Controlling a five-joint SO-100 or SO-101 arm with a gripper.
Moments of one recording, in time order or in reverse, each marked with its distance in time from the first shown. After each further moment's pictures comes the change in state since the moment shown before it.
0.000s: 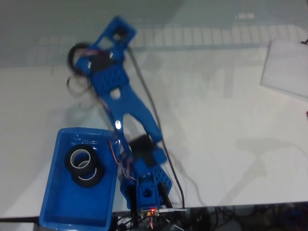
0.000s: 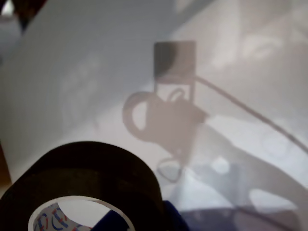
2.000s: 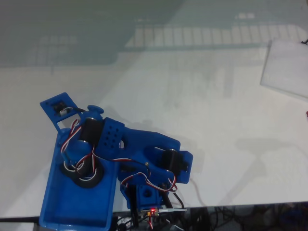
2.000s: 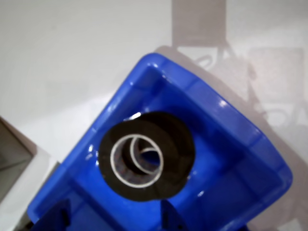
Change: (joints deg) arm -44.8 25.3 21.8 15.5 -13.8
